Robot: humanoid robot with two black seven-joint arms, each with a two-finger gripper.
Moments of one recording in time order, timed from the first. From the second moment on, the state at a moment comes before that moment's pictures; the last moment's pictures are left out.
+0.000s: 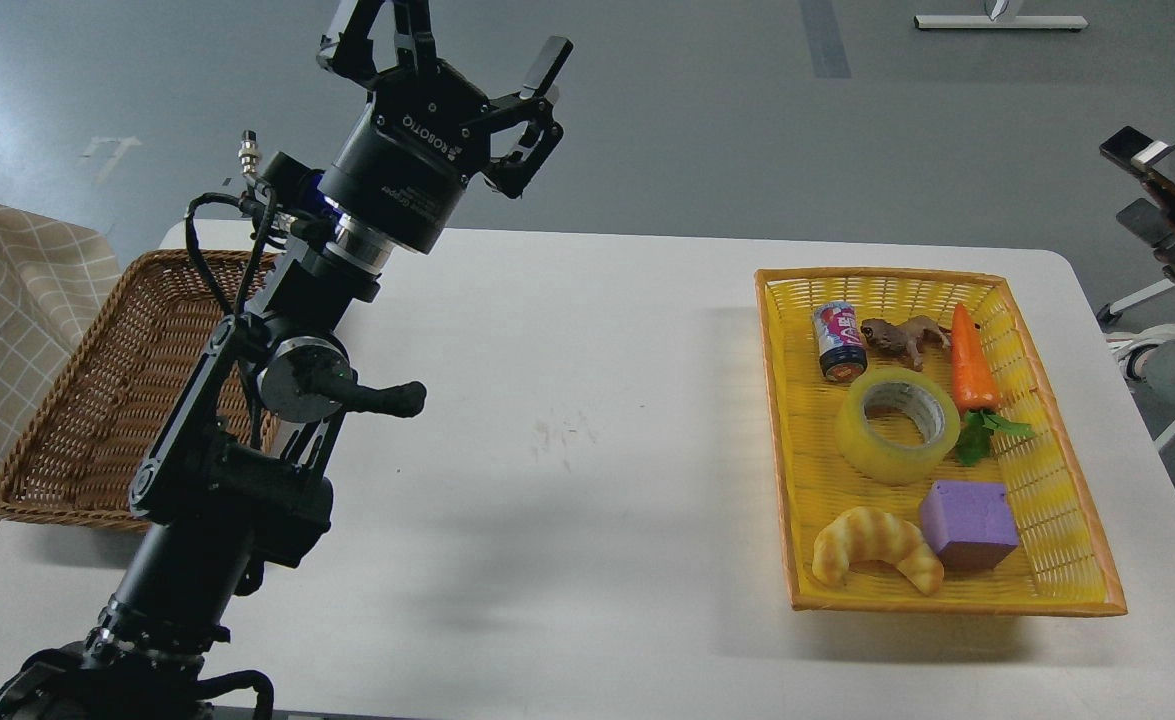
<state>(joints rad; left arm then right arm) -0.46 -0.03 -1.39 -1.44 0.70 -0.44 -0.13 0.16 -0.60 1.67 1.61 -1.33 0.47 -0.09</state>
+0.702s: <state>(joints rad) -0.46 -0.03 -1.39 -1.44 0.71 -0.44 -0.13 0.12 -0.65 1.64 1.62 -1.62 0.49 -0.07</state>
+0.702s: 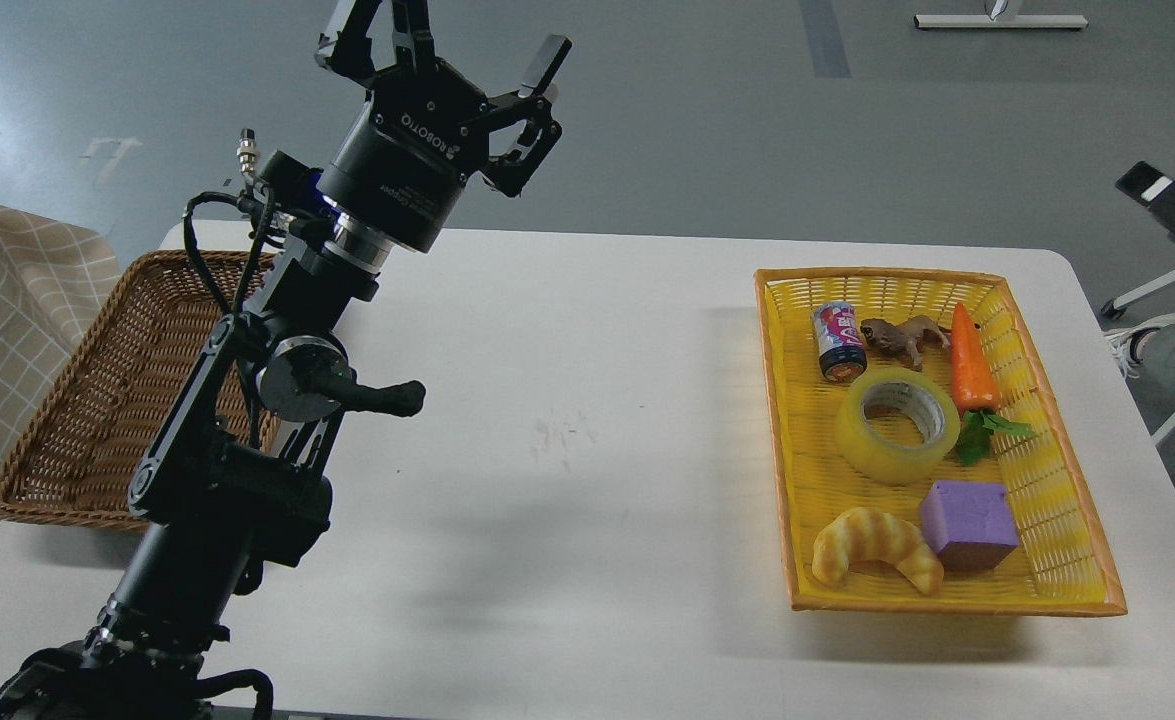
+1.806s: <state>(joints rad) -0.45 -0.03 -1.39 -1.44 0.71 -0.44 -0.13 0.16 -0.35 1.38 1.46 -2.18 0.49 -0.18</state>
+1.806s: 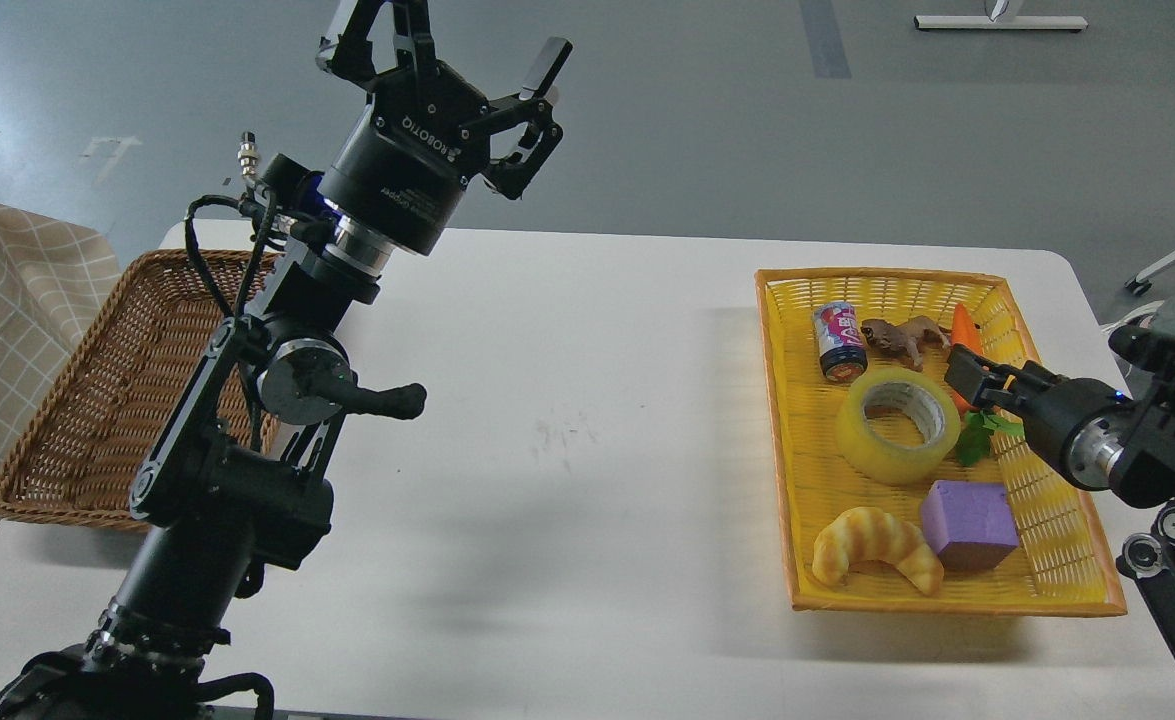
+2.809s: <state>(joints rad) -0.44 -0.03 -1.39 -1.44 0.71 -0.44 -0.13 0.16 -0.33 1.29 1.38 -2.18 0.49 -0.19</state>
